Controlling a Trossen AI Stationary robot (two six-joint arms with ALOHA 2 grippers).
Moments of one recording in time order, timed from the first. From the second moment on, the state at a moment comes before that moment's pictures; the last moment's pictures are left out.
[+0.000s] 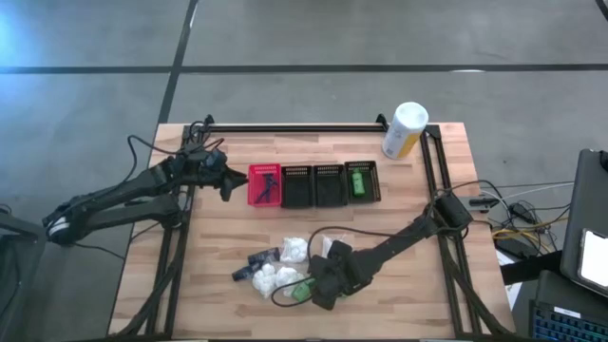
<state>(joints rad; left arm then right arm) 0.55 0.60 0.40 -0.27 0.28 -0.36 0.50 2.11 1.60 -0.77 0.28 0.89</state>
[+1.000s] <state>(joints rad) 0.55 0.60 0.40 -0.27 0.30 -0.60 0.50 2.11 1.60 -0.75 0.28 0.88</state>
